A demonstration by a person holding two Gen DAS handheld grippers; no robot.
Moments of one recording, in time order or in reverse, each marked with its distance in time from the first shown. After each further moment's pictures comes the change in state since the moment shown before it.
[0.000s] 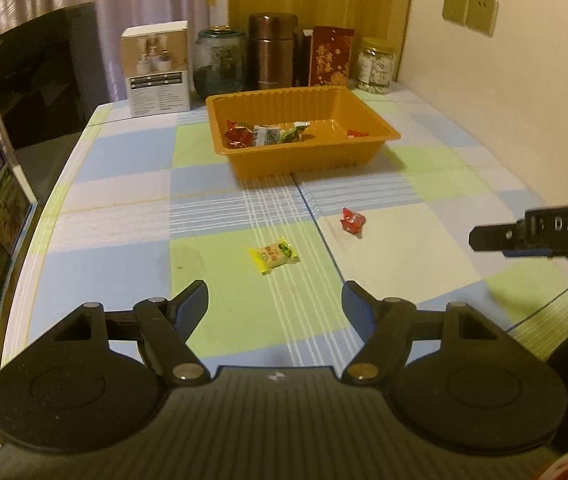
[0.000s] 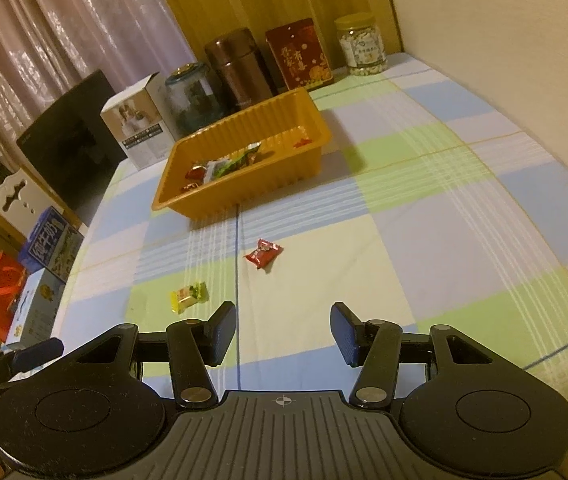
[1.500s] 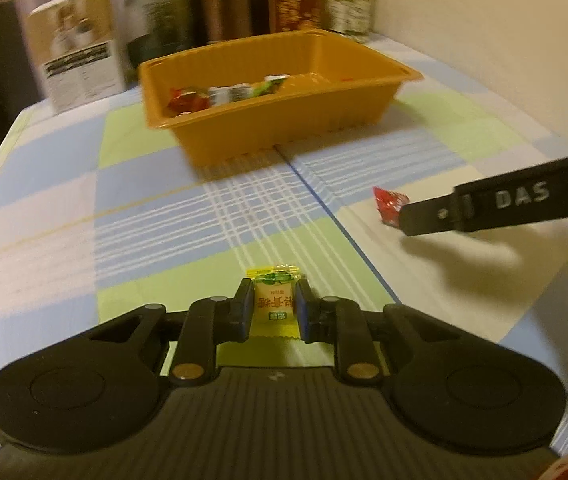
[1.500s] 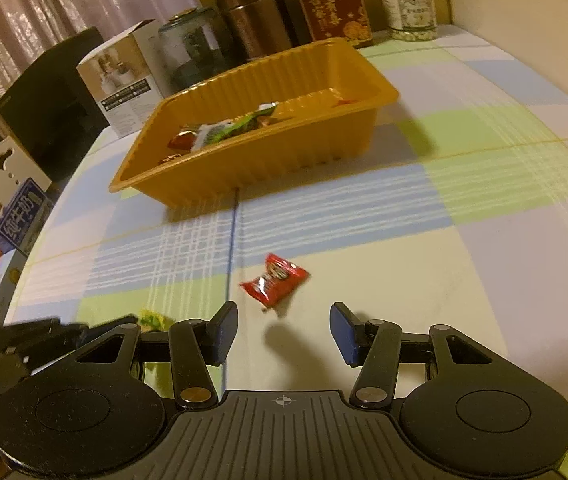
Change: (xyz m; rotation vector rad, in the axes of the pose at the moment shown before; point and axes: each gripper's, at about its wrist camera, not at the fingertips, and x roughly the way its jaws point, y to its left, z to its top) left arm 0.149 0.010 0.009 0.119 0.044 -0.080; right arm 0.148 0.016 0.022 -0.081 0.041 -0.002
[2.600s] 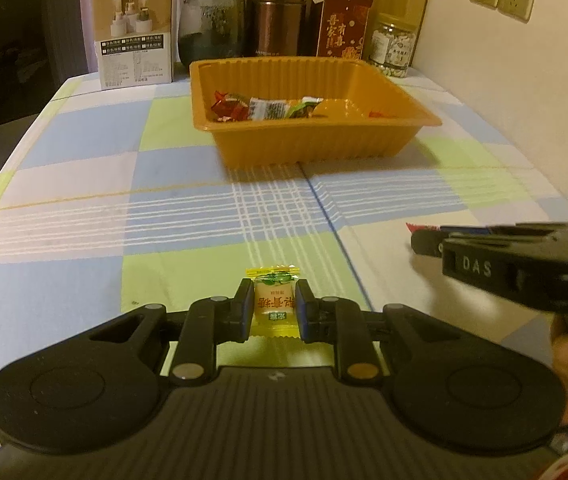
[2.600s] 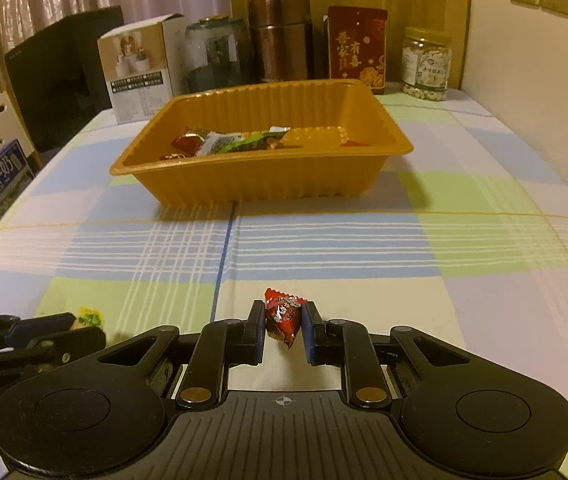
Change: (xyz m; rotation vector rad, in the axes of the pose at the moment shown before) left arm -0.041 -0.004 0.000 -0.175 -0.028 0.037; right arm -0.017 0.025 -0.011 -0.186 -0.085 -0.126
